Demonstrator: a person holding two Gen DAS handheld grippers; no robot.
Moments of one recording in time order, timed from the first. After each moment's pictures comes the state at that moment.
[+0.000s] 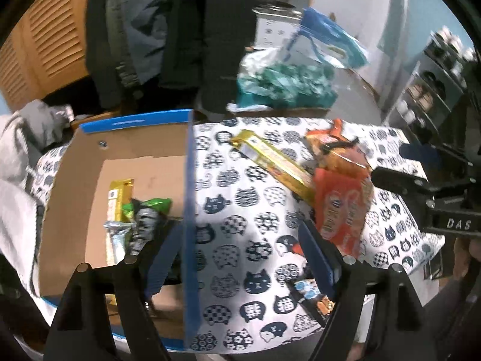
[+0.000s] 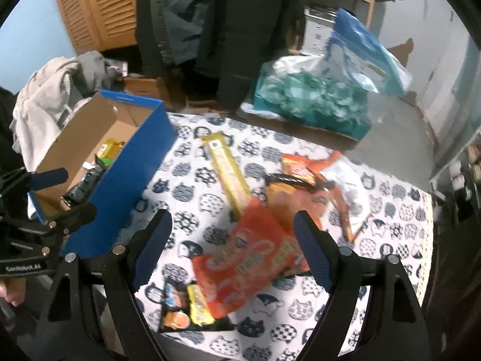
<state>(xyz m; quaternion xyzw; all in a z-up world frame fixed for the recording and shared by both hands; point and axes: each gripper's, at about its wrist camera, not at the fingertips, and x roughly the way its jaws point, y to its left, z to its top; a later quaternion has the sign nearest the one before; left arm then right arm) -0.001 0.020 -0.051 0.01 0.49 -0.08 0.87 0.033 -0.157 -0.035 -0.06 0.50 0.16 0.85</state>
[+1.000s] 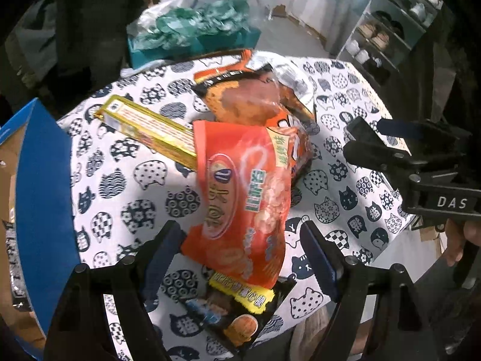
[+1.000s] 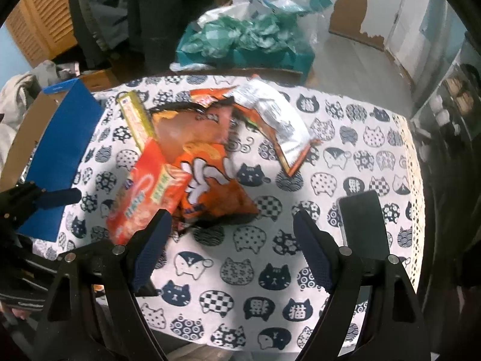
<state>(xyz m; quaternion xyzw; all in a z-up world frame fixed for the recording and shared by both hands) 0.023 -0.115 -0.128 0.05 0.57 -0.21 0.80 0.025 -0.274 -0.099 -0.01 0.56 0.08 0.83</state>
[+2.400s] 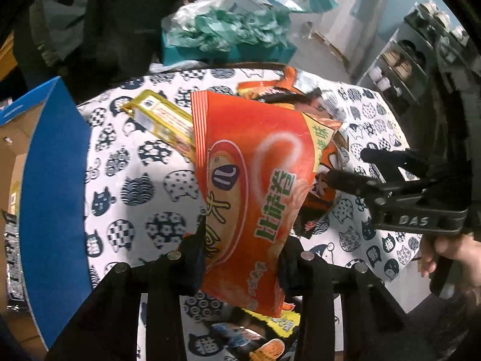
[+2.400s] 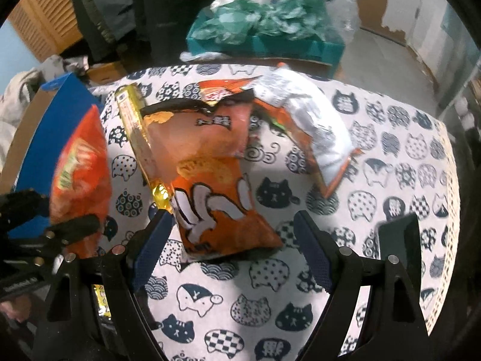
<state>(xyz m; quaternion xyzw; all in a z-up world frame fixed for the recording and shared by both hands) 0.047 -0.076 -0.135 -0.01 0.55 -0.16 0.82 0.069 -0.249 -0.145 0.00 0.57 0.14 0.81</state>
